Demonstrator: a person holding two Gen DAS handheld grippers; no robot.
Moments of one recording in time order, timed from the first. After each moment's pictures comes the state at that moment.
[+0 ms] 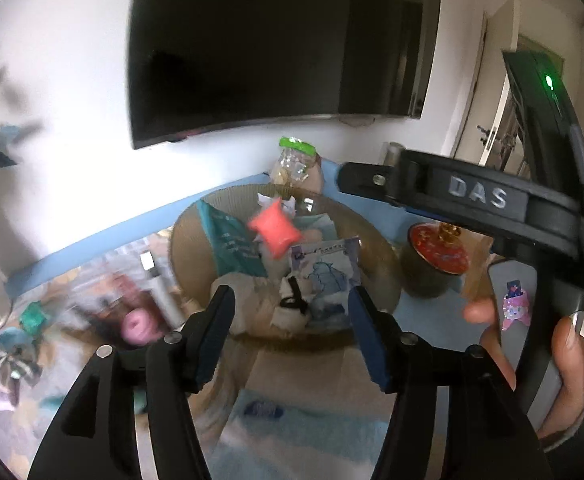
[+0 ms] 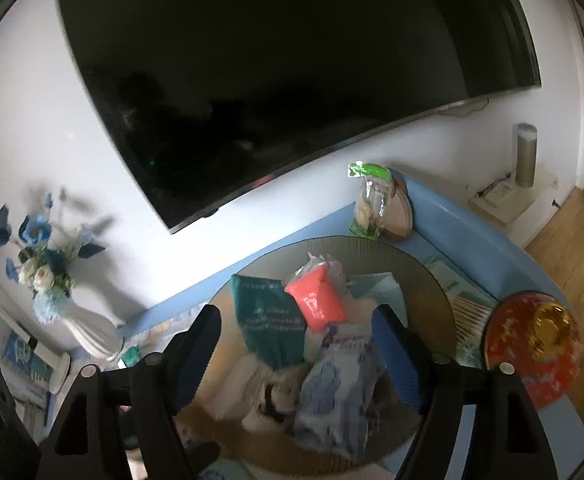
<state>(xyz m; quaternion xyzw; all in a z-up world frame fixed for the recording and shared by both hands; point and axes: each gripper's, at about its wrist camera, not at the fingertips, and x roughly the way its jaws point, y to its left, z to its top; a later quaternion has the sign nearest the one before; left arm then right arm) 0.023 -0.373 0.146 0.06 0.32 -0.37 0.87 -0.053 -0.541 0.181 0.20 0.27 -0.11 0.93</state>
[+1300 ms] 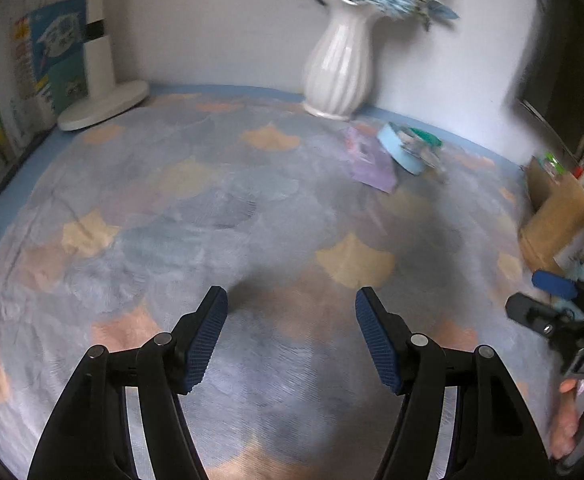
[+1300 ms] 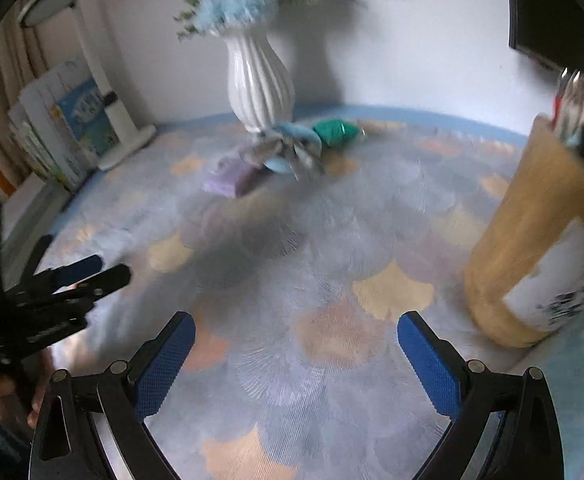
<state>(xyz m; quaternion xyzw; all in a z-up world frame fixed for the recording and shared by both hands) 0.018 -0.003 0.015 -0.08 0.42 -0.04 0.91 -0.017 -0.221 0.032 0.01 0.44 0.09 0.90</state>
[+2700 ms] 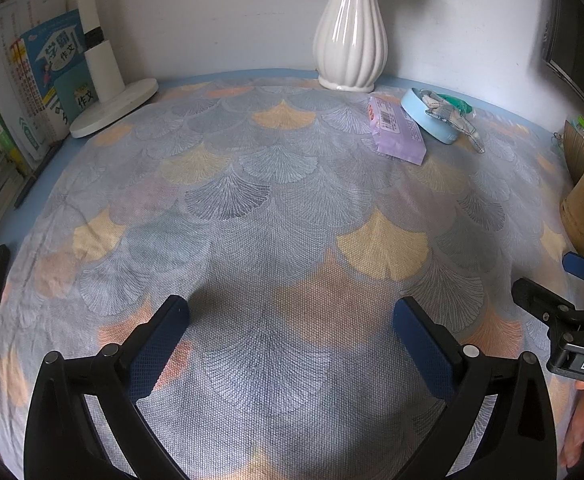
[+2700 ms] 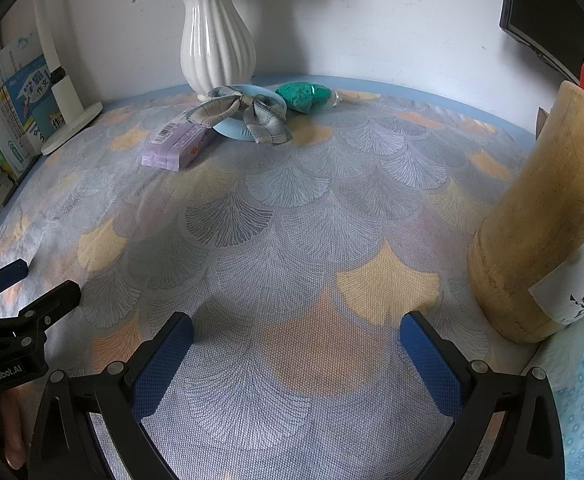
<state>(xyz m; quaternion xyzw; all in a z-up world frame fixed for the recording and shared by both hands) 0.027 -0.022 0.004 0.00 0.45 0.00 0.89 0.006 -0.207 -0.002 -0.02 0.46 0.01 0.89</state>
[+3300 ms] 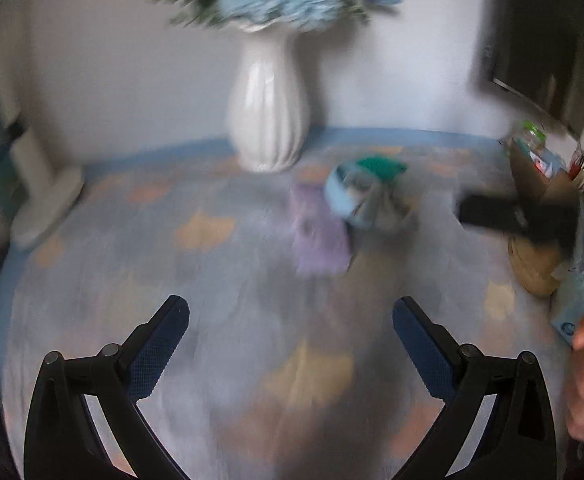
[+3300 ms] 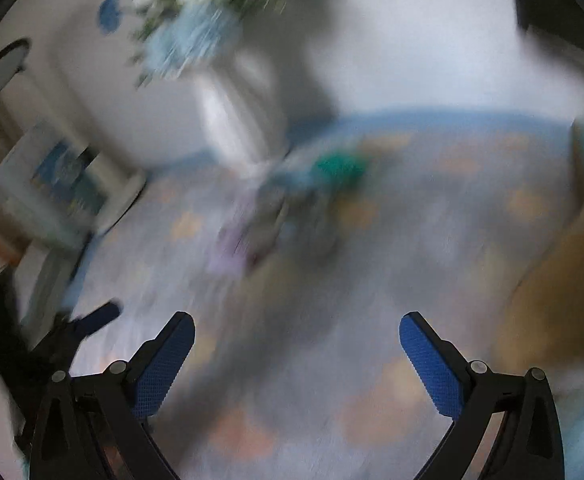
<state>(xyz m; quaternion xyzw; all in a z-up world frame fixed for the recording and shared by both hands) 0.089 -0.058 0.054 0.04 0.40 -0.12 0.91 0.057 -0.214 0.072 0.10 0.43 0.06 0.90</state>
